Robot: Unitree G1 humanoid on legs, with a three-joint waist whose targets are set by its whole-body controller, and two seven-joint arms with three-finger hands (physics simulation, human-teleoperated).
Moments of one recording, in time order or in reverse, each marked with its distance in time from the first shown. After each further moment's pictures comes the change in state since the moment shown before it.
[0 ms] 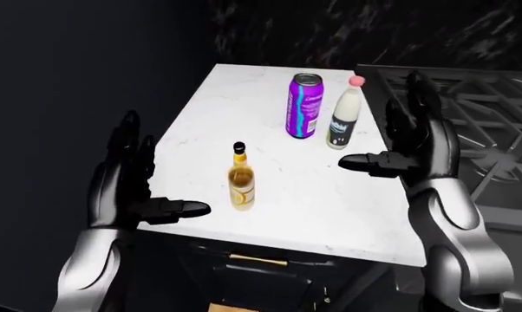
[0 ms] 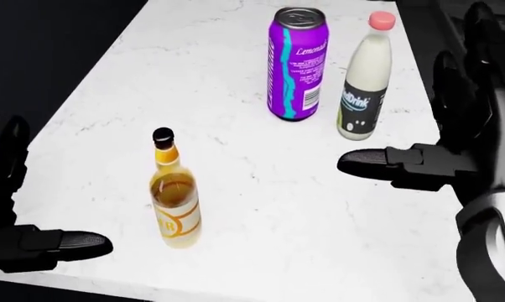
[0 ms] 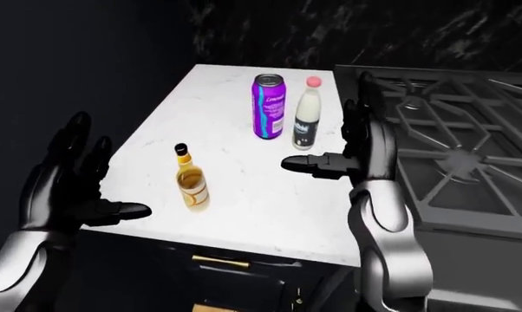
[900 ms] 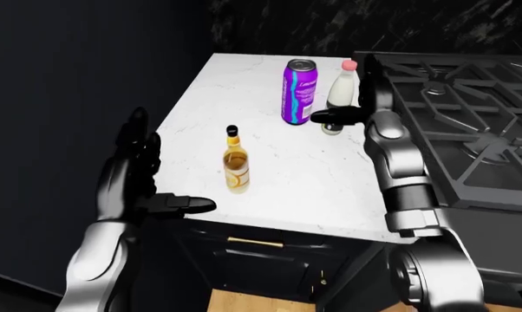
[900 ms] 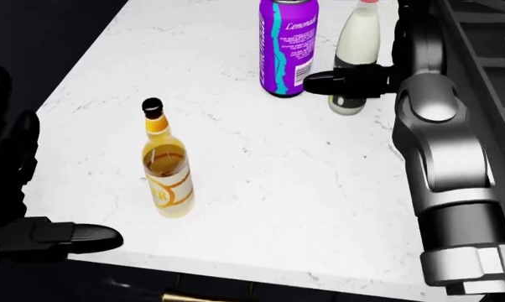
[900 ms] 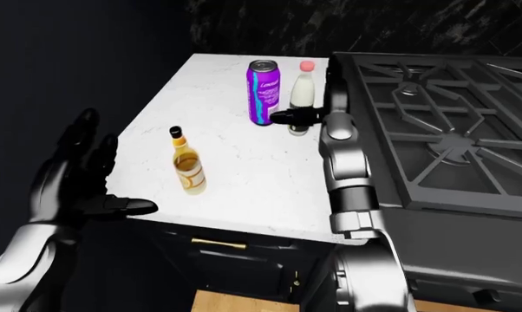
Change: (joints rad) left arm -0.035 -0.003 -0.032 0.024 0.036 0.001 -0.004; right arm -0.589 -0.068 0.095 1.136 -0.252 -0.373 0.009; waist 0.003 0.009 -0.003
